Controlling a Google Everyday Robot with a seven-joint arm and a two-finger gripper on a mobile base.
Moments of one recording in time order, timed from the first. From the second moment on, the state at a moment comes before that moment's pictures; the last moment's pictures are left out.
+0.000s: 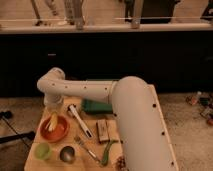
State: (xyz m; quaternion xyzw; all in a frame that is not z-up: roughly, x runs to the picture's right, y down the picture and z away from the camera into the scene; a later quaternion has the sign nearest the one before) arm -0.291 0.126 0.809 -0.17 -0.33 -0.63 0.68
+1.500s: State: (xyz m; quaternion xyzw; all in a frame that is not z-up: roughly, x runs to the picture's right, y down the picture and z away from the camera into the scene) arm -0.307 0.142 0.814 -0.16 -0.34 -0.63 0.68
